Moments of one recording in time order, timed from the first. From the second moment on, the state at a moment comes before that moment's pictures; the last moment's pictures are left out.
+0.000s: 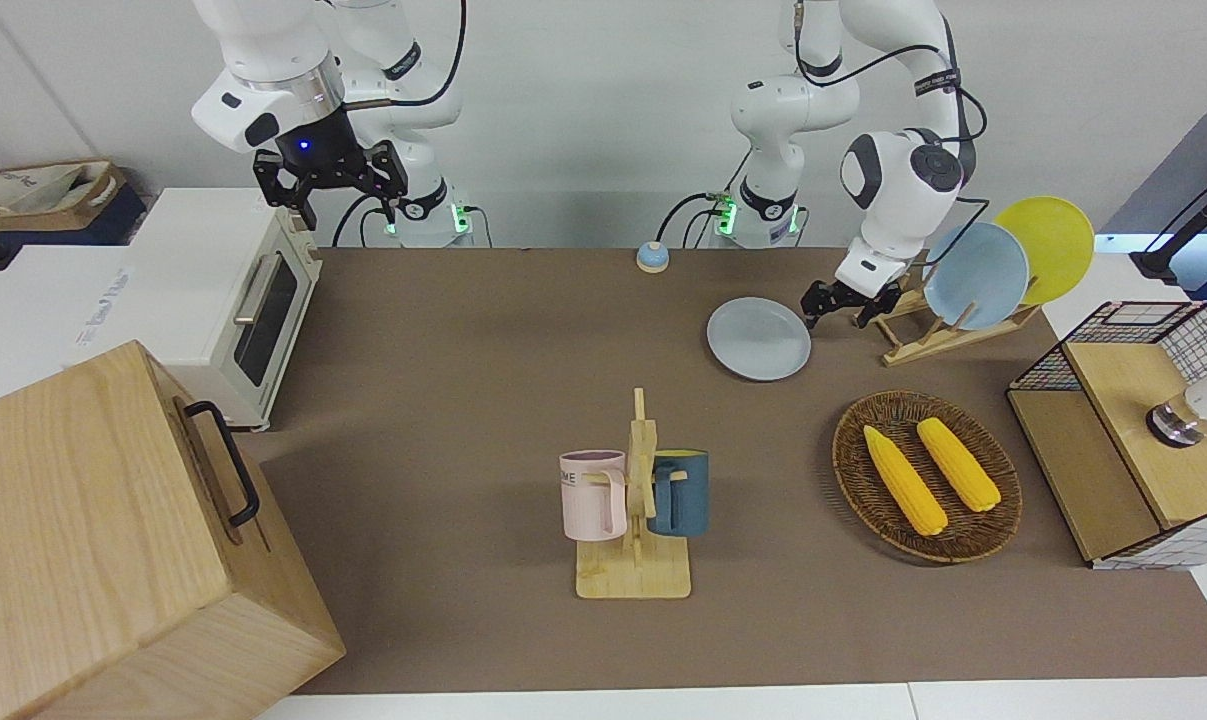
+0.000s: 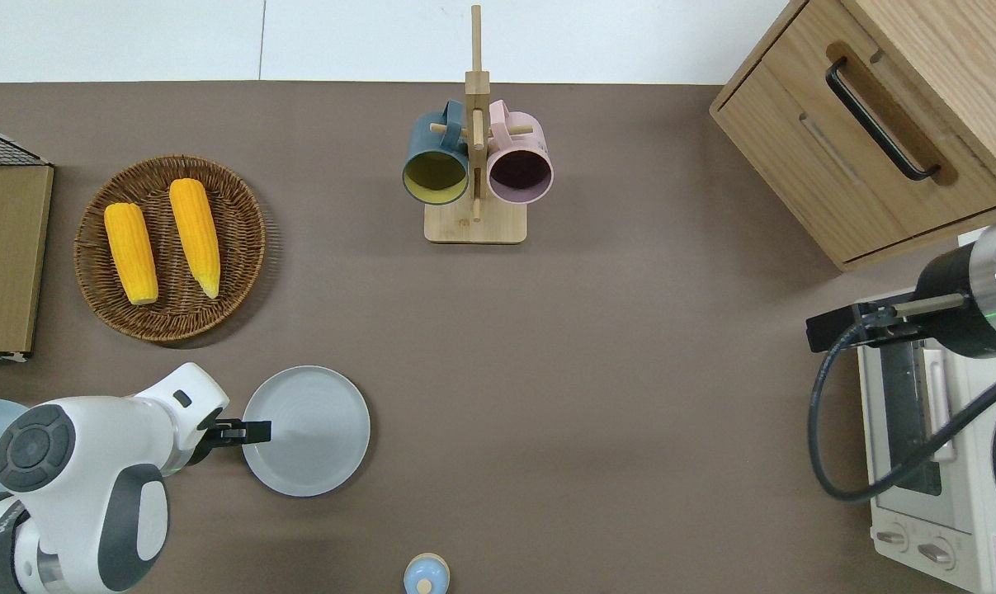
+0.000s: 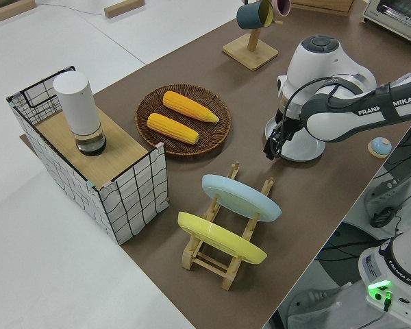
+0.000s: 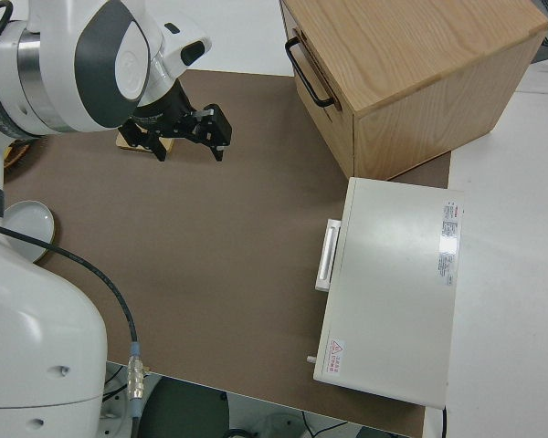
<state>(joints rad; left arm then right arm) 0.11 -0.19 -0.15 -2.59 -0.12 2.38 0.07 0.03 0.00 0.09 -1.47 0.00 1.39 0.03</state>
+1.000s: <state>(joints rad) 0.08 -0.14 -0.15 -2.59 -0.12 2.42 0.06 0.03 0.00 0.09 -1.47 0.00 1.39 0.03</state>
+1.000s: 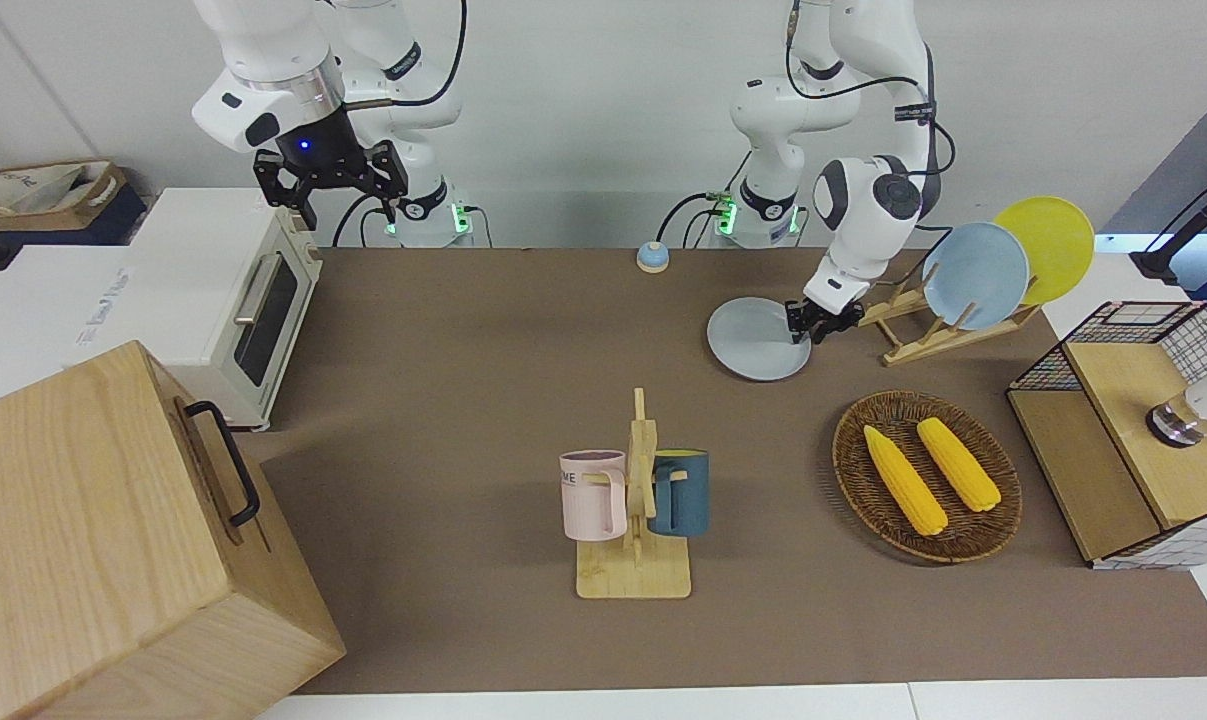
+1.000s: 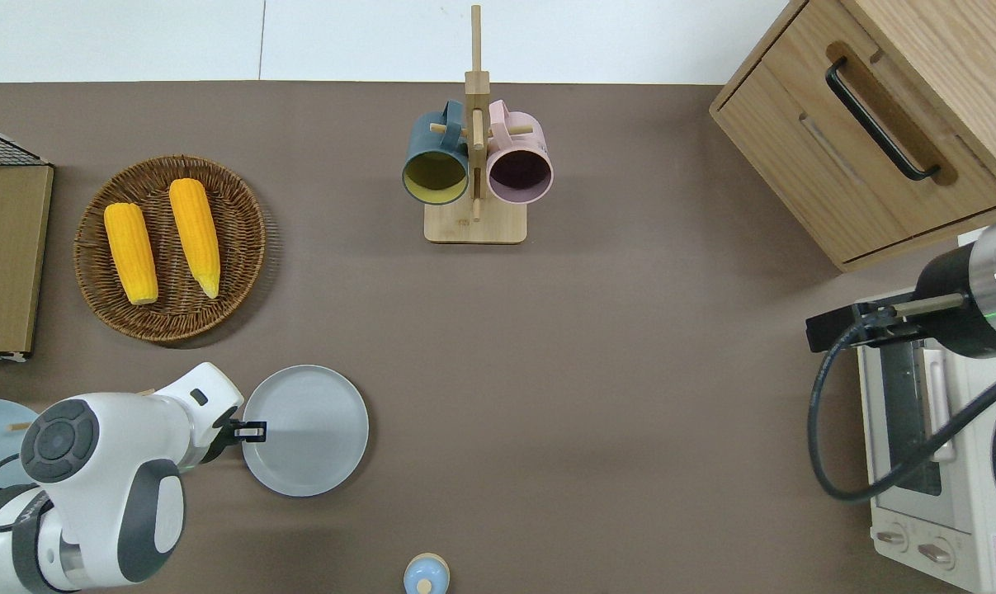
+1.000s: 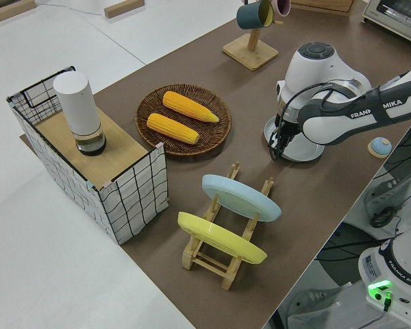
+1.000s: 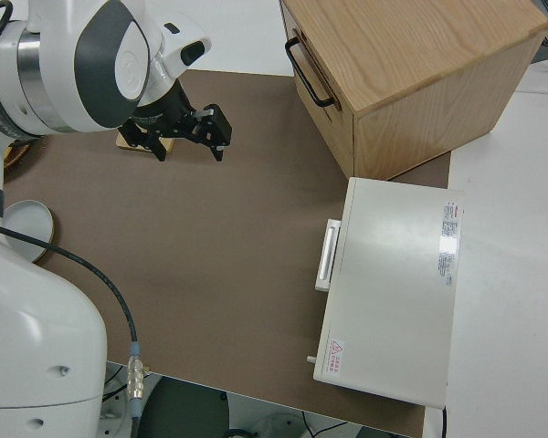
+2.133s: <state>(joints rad) -0.17 -0.06 -0.16 -2.52 -0.18 2.47 -0.25 0.03 0.00 0.09 -1.47 0.00 1.39 0.03</state>
